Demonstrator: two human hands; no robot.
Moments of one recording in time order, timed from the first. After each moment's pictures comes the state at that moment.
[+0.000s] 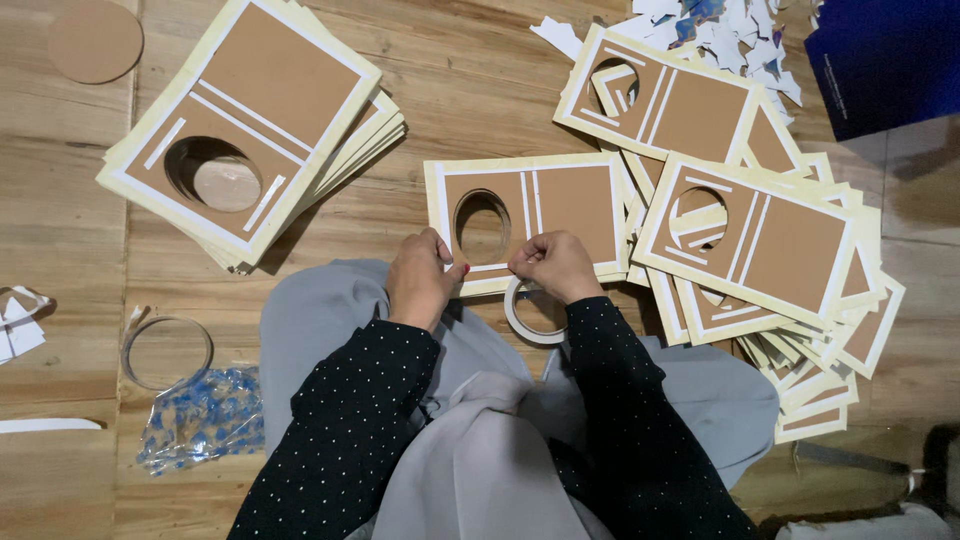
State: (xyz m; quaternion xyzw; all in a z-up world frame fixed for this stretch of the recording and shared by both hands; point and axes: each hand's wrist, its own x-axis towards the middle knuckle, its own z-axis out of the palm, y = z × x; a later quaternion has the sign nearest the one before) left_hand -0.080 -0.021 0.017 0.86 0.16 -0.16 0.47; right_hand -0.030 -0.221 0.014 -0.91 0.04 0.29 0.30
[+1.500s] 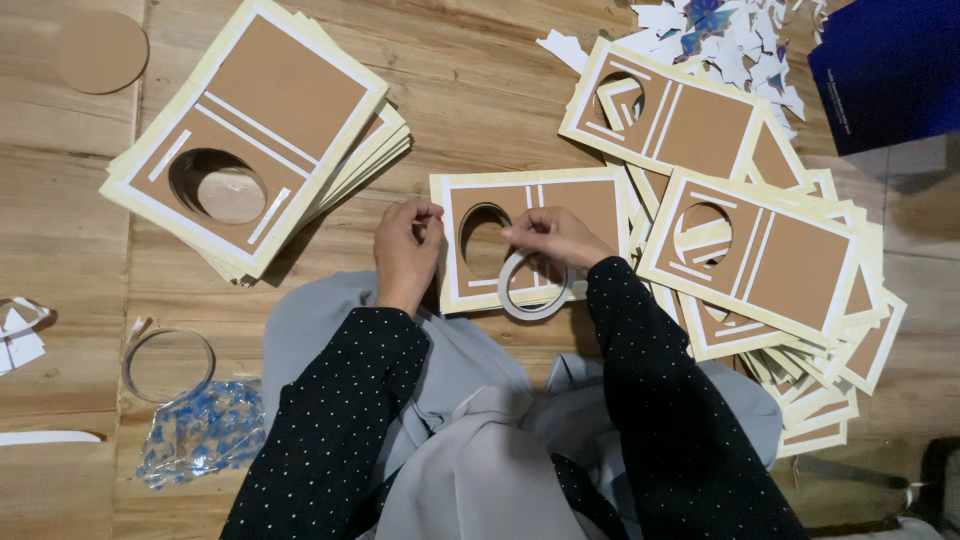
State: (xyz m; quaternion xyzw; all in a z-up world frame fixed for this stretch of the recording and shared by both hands) left_hand -0.044 -0.002 -0.006 0.79 0.19 0.04 0.58; right_hand 0.013 -0.188 0.077 -0.77 0.04 0.39 0.51
